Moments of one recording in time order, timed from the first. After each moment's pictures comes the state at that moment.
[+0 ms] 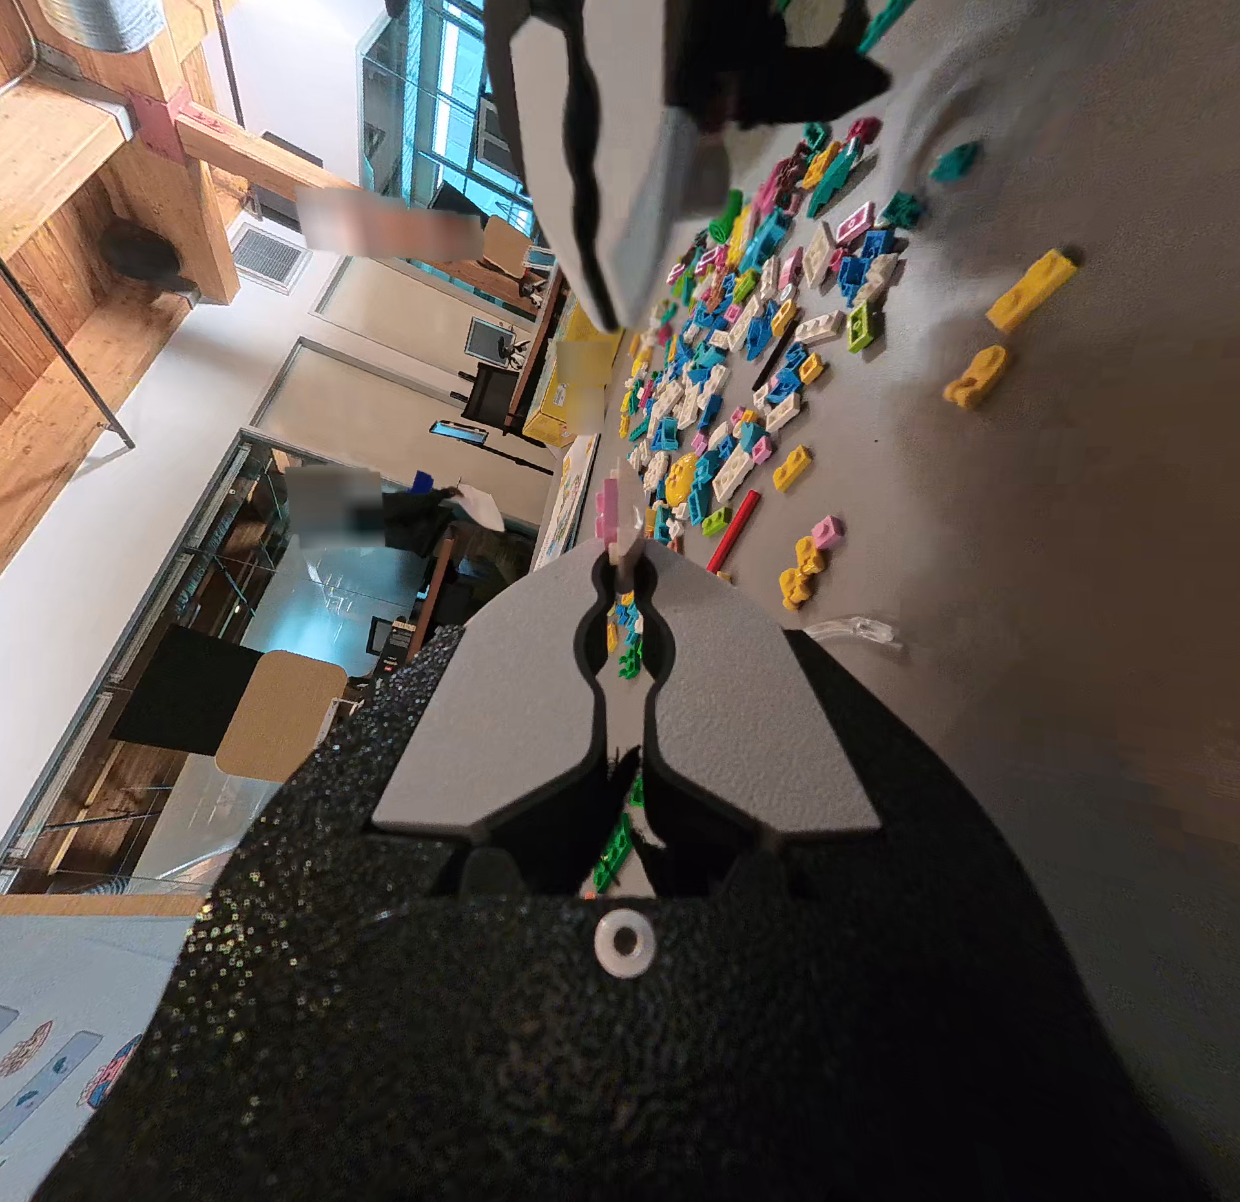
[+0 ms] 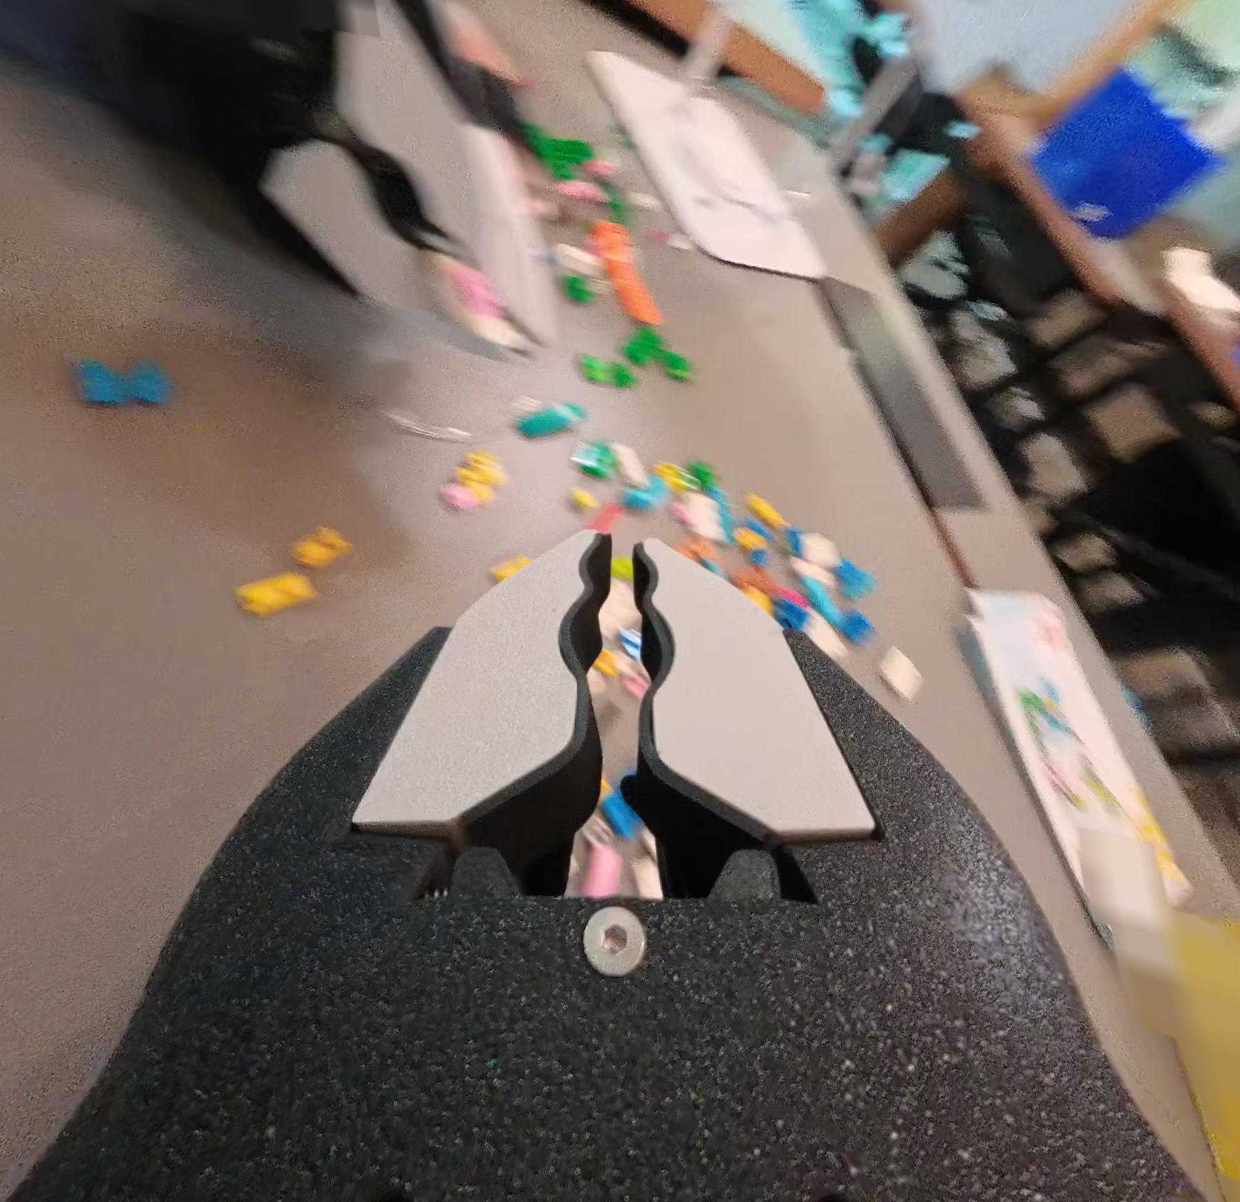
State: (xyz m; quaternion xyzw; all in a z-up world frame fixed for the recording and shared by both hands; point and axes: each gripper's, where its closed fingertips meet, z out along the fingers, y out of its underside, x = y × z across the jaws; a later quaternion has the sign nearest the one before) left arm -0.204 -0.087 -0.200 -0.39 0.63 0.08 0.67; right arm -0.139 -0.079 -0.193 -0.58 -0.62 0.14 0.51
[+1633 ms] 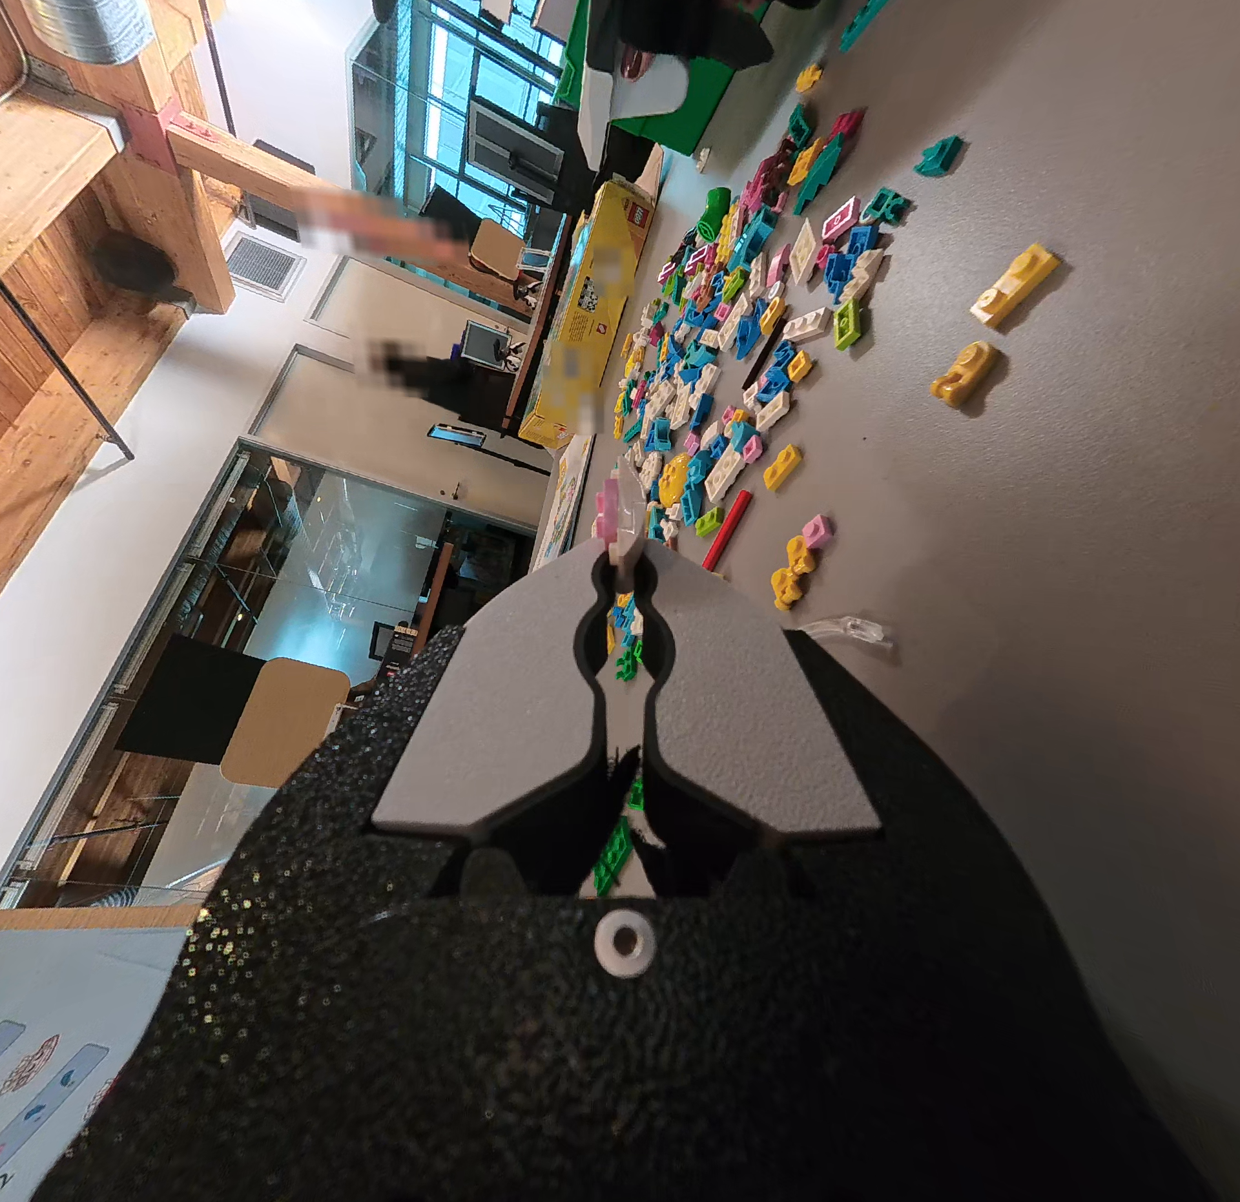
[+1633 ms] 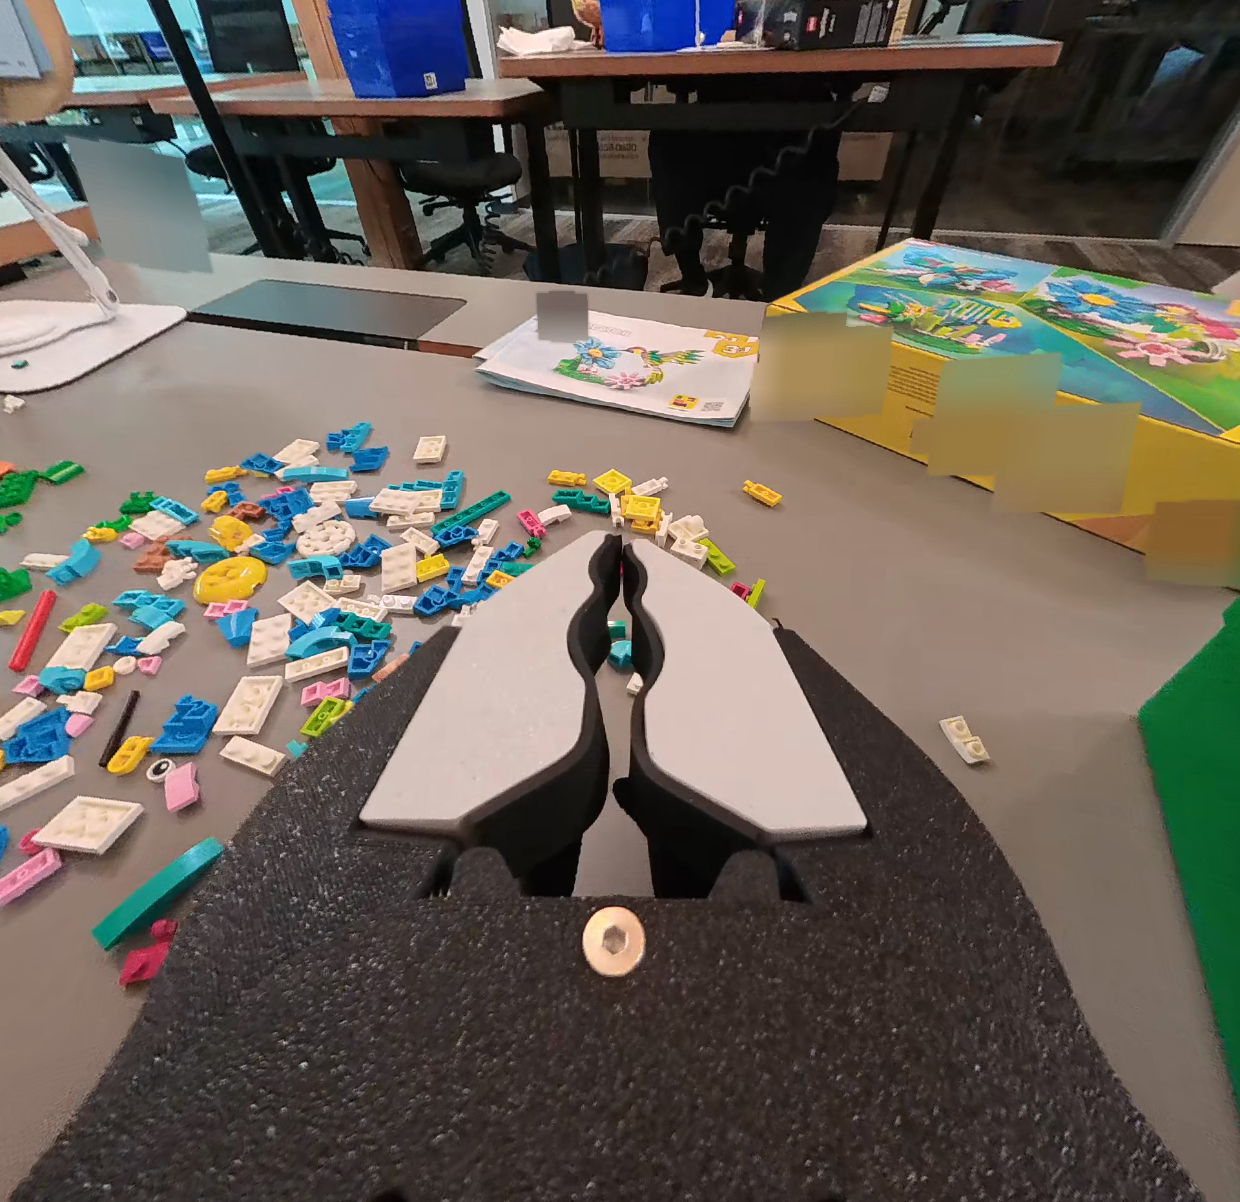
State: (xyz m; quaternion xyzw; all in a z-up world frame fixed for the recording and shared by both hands) left arm -0.202 -0.088 -0.202 -0.38 0.64 0.08 0.66; right arm 0.086 0.030 -0.179 -0.77 -0.15 0.14 0.60
